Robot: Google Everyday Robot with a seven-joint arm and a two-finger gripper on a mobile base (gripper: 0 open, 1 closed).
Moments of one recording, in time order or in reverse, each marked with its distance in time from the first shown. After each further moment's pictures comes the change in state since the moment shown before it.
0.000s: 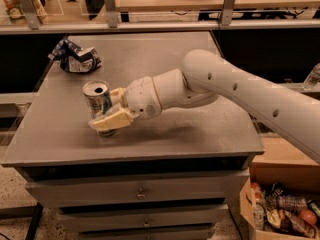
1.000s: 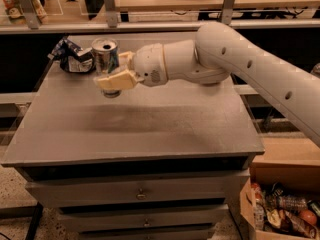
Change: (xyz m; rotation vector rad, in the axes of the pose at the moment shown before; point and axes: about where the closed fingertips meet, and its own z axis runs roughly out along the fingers) arm -0.057 -0.064 -0.047 0.192 -0.066 0.002
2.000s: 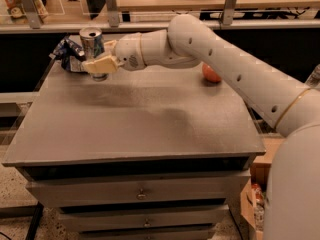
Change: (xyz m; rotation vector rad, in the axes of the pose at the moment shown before) arm 0.006 -0.087 0.053 0.062 0.016 0.009
